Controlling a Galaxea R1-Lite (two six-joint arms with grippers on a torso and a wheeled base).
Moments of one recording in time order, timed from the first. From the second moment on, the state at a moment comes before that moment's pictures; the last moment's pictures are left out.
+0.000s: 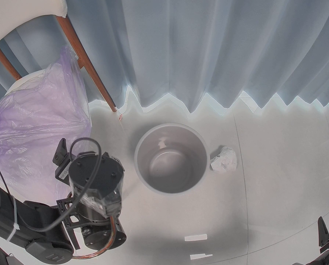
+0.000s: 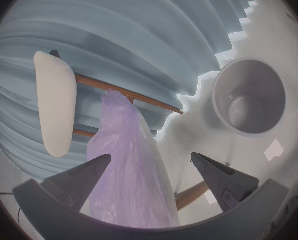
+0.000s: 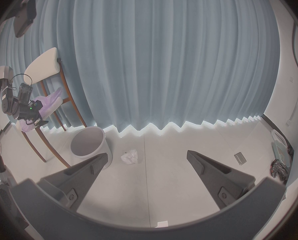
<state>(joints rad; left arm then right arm) -0.92 1.73 -0.60 -0.89 1.39 0.68 0.00 0.02 -0.02 0.00 0.00 0.00</state>
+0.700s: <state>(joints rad) -0.81 1.74 -0.73 -0.89 1.24 0.82 0.00 0.02 -0.02 0.00 0.00 0.00</state>
